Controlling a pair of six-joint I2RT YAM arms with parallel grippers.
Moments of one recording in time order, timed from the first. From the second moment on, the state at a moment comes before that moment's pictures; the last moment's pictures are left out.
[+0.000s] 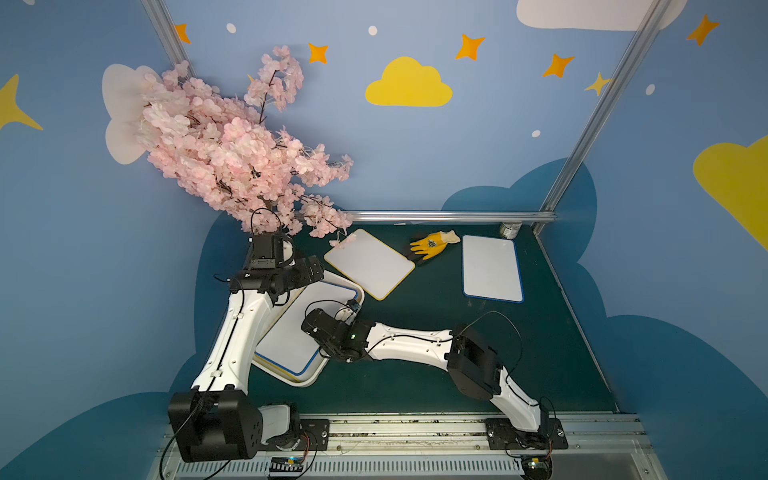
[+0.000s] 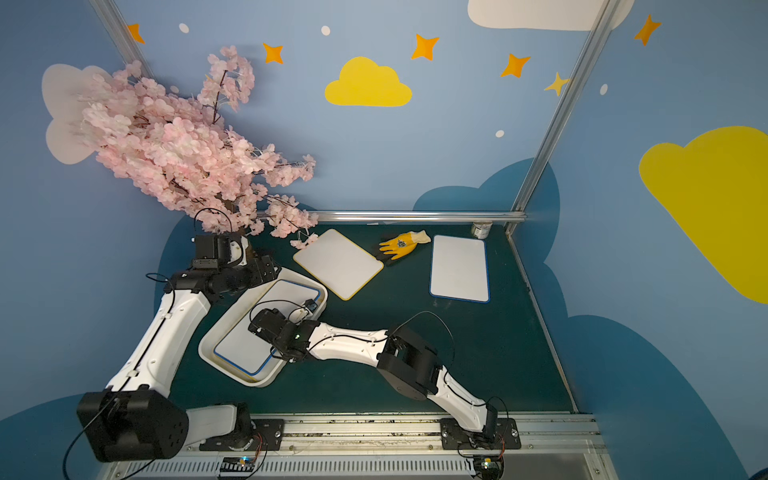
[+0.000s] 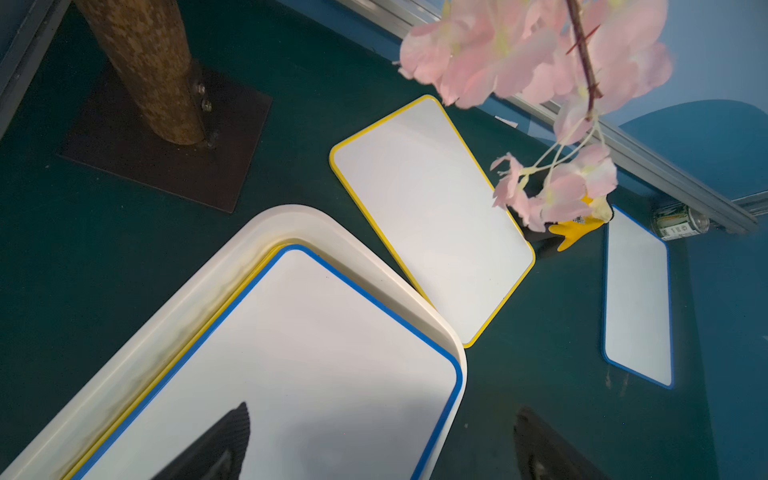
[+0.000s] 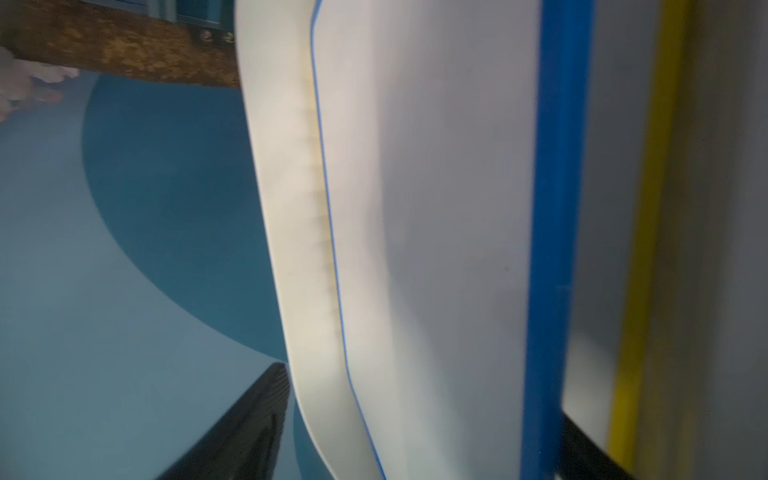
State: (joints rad) left arm 0.05 1.30 1.20 -0.75 0.23 -0.33; right arm 1.31 2.28 1.88 -0.37 0.35 1.77
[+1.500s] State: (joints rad) left arm -0.32 1.41 1.17 -0.68 0.24 -0.32; right arm 0.39 1.42 0.99 -0.36 0.12 0.74
